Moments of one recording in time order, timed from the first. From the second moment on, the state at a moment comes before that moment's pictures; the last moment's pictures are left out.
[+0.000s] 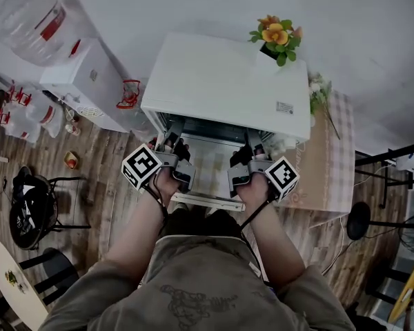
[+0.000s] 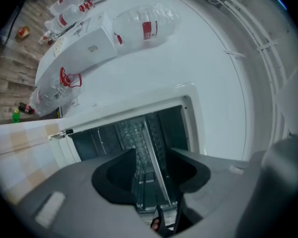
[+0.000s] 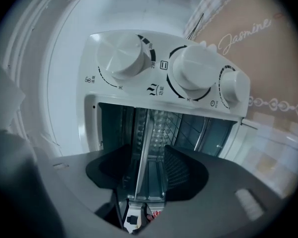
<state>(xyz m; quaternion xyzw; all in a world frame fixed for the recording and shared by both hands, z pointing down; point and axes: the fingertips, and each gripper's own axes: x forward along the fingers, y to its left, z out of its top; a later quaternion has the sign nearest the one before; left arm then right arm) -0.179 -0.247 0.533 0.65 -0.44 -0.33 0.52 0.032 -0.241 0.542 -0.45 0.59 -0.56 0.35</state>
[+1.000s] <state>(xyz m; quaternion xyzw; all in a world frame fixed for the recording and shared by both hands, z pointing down) -0.182 -0.313 0.535 0.63 -0.43 -0.42 0.50 0.048 -0.290 0.556 -0.49 0.56 -0.53 0.41</state>
